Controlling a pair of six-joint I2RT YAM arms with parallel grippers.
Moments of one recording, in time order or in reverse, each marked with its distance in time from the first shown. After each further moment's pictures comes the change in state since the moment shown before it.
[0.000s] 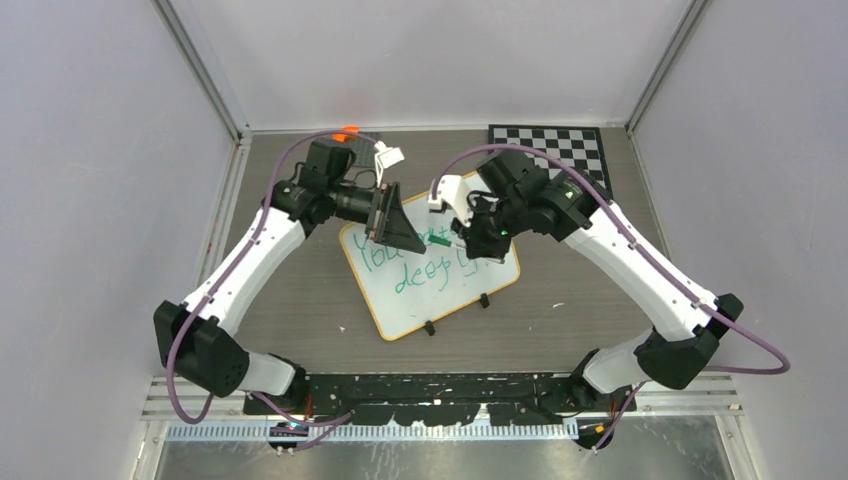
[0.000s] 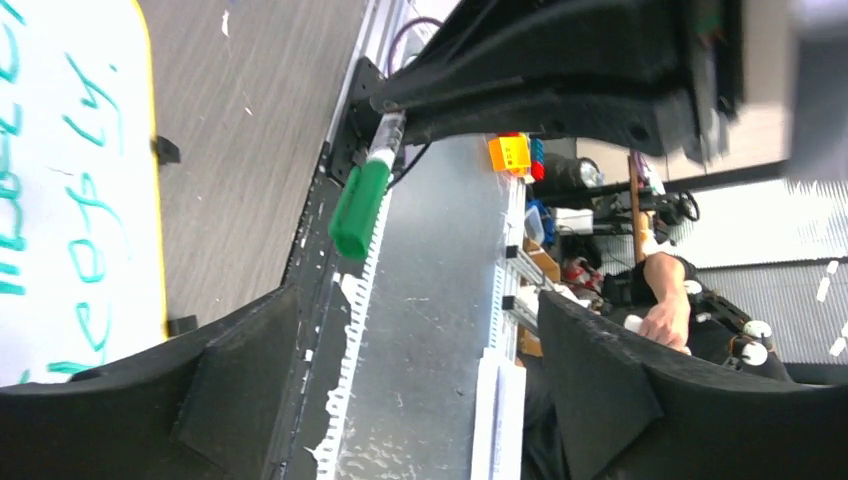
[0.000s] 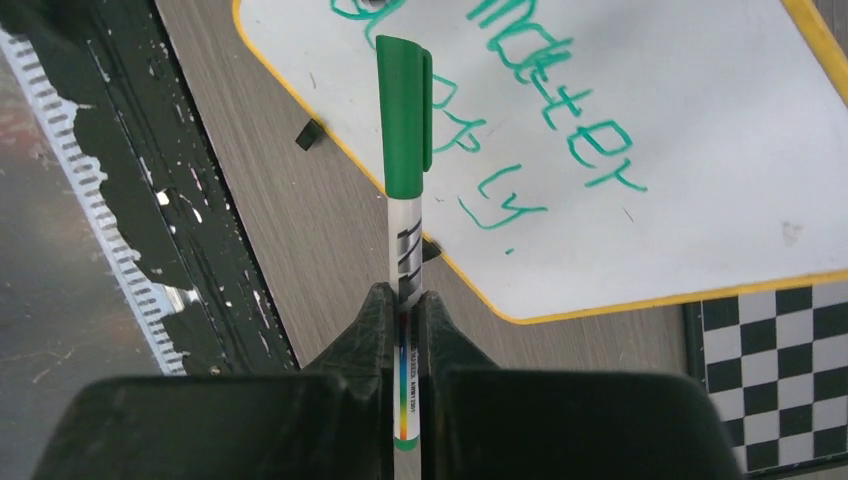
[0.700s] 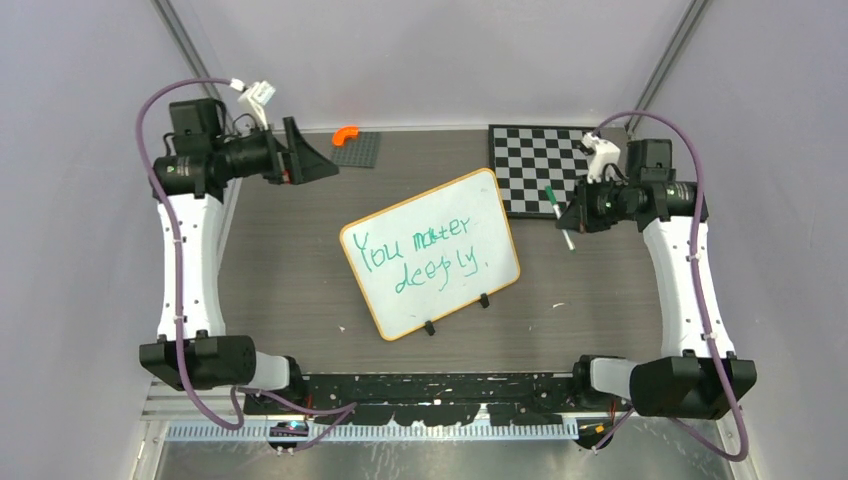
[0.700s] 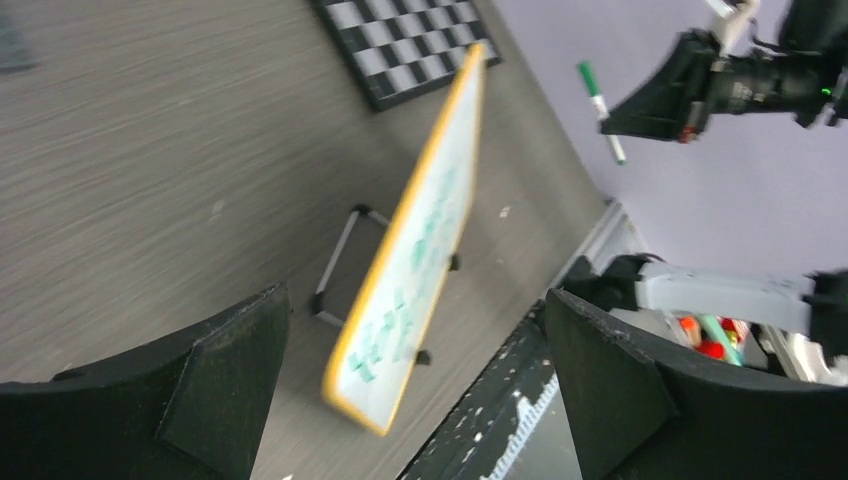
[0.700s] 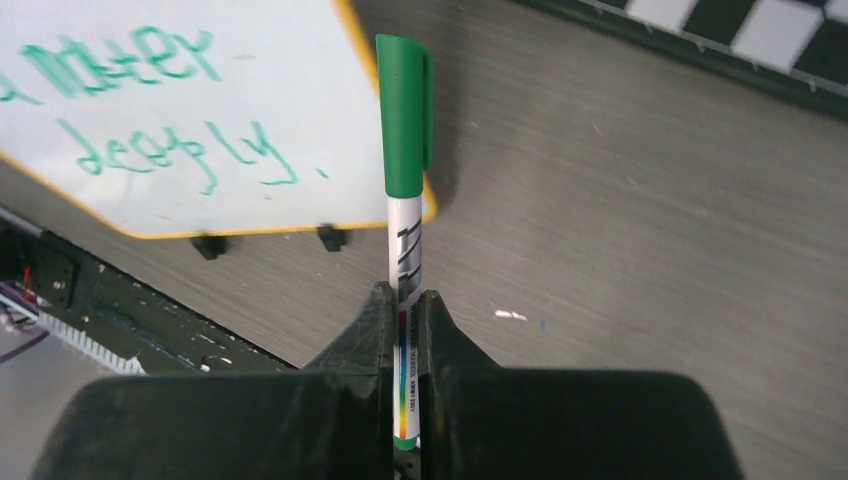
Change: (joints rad) left arm 0.504 -0.011 0.409 -0.293 -0.198 0.195; right arm -0.815 -0.211 -0.300 0.152 -0.256 0.297
